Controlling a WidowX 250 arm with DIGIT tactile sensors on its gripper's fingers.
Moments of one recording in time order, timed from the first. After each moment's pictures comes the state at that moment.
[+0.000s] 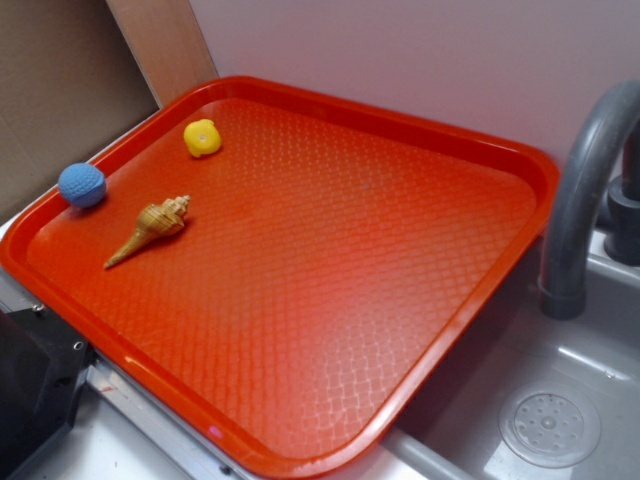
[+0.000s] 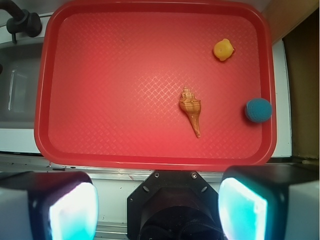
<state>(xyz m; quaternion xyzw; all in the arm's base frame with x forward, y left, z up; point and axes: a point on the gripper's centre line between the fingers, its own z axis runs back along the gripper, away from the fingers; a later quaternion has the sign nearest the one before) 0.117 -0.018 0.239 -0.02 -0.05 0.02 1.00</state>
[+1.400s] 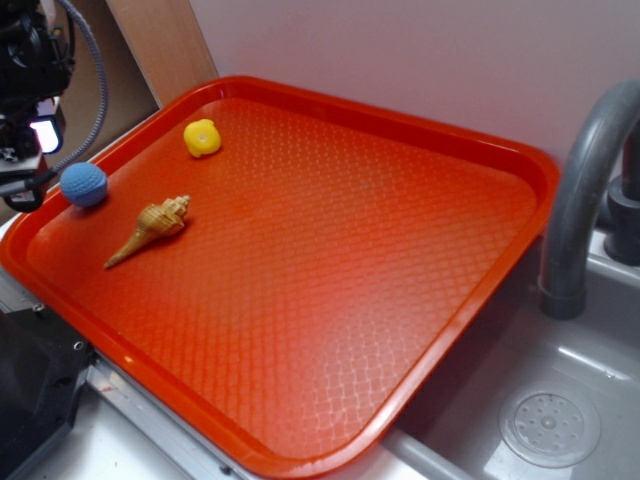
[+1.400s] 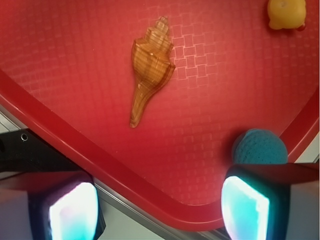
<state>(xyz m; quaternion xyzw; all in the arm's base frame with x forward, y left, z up) 0.146 0.074 0.104 0.03 0.09 -0.28 0.95</state>
